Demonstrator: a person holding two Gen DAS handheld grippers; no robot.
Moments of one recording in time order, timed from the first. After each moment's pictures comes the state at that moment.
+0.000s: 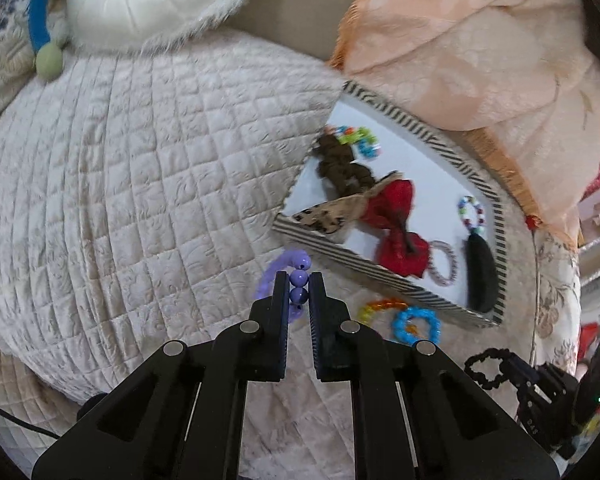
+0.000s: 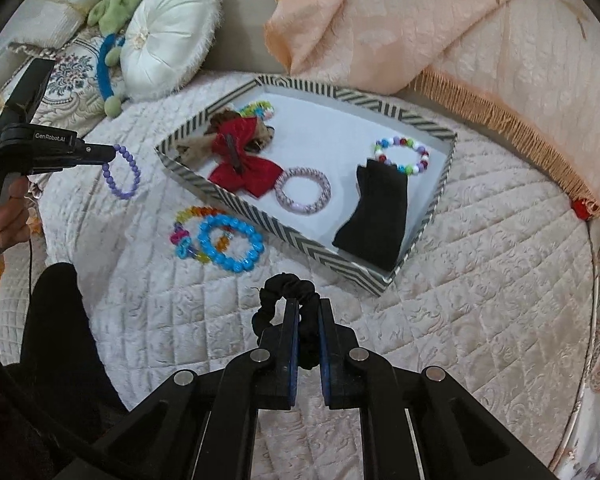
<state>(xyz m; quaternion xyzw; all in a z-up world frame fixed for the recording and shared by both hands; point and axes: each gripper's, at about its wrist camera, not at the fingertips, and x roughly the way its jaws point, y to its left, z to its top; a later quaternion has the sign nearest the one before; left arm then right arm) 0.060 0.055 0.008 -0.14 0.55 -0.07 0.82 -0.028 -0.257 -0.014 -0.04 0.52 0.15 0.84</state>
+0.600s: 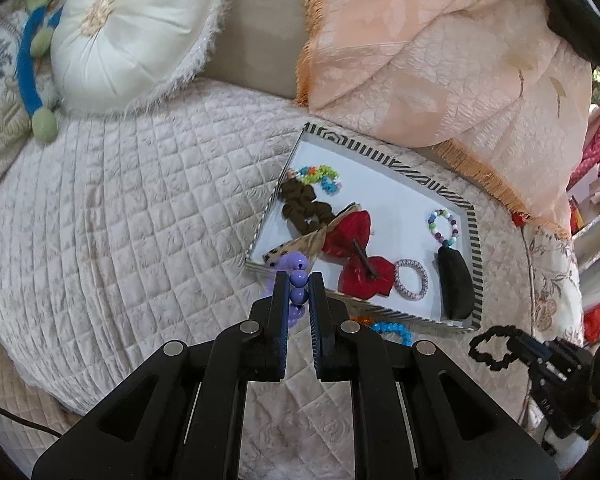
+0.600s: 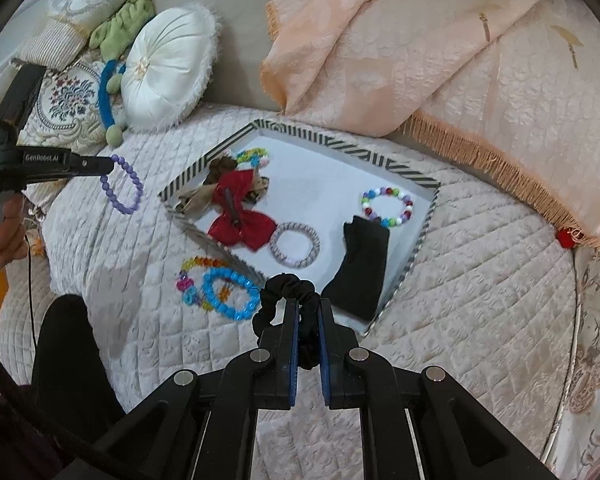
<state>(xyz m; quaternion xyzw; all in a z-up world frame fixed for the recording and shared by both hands) 0.069 0.016 0.055 -0.09 0.52 -0.08 0.85 -0.009 -0.263 0.028 -0.04 0.49 0.14 0.86</state>
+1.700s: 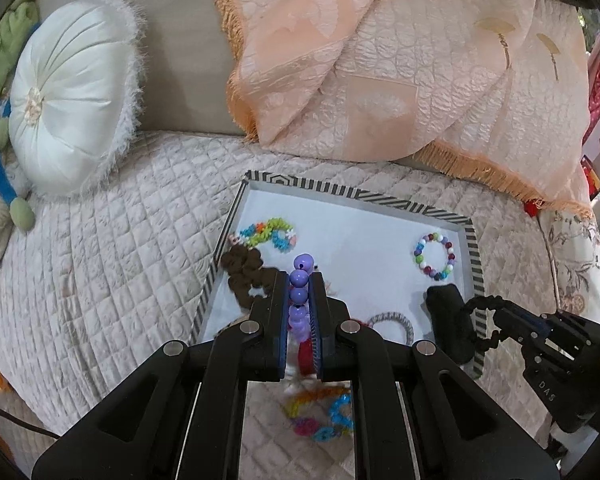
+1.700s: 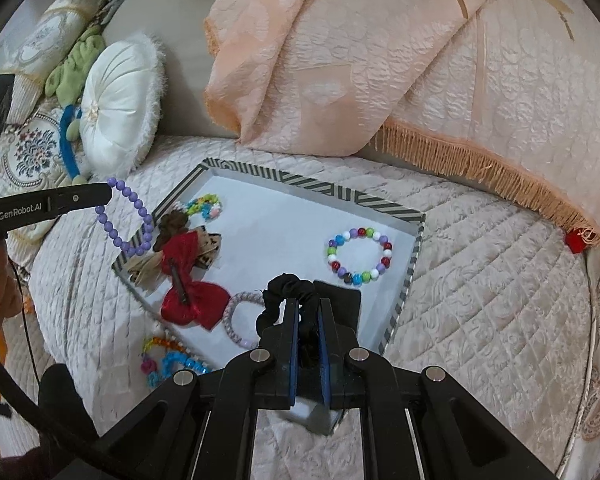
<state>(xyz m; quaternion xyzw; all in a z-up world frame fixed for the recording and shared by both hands) 0.138 -0.079 0.065 0.00 0.50 -0.09 0.86 0.081 -0.290 0.011 0.02 0.49 0.11 0.86</state>
